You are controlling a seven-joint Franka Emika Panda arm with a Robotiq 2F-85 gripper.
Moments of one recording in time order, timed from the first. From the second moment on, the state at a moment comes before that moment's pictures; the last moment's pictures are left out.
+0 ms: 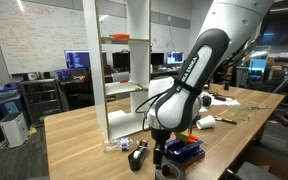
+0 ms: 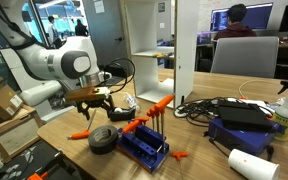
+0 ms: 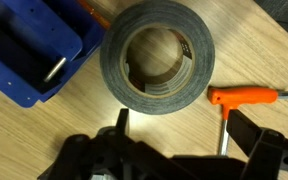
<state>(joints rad) 0.17 0.10 0.12 -2.65 -0.06 2.73 -0.34</state>
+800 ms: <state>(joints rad) 0.13 -0.49 0.08 -2.65 -0.13 2.12 -0.33</state>
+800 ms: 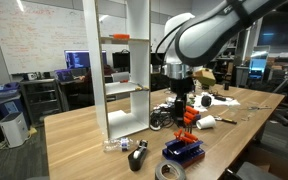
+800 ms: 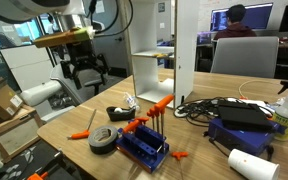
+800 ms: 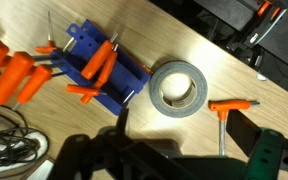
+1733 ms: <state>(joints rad) 0.00 -1.09 0.00 -2.61 -0.15 1.64 -0.13</state>
